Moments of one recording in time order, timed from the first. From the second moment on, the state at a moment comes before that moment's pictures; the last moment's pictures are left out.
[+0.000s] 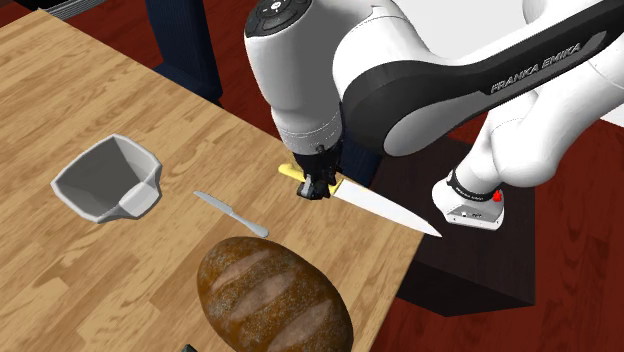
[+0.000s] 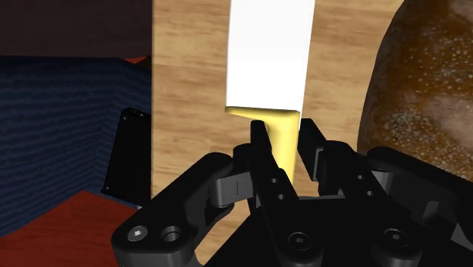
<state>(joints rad) 0.15 -0.19 0.47 -2.01 0.14 1.67 0.66</state>
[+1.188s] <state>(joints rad) 0.07 0.13 0.40 -1.59 -0.01 1.52 0.57</state>
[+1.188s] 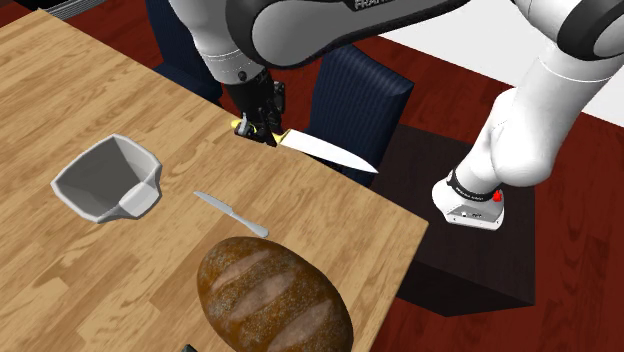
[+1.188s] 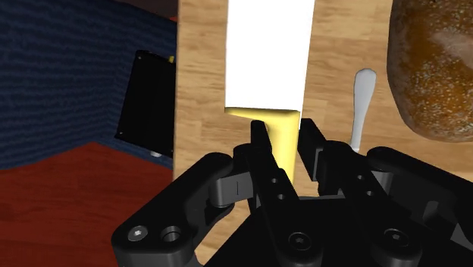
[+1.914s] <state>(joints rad) 0.11 0.58 0.34 -0.93 -0.16 1.31 0.47</state>
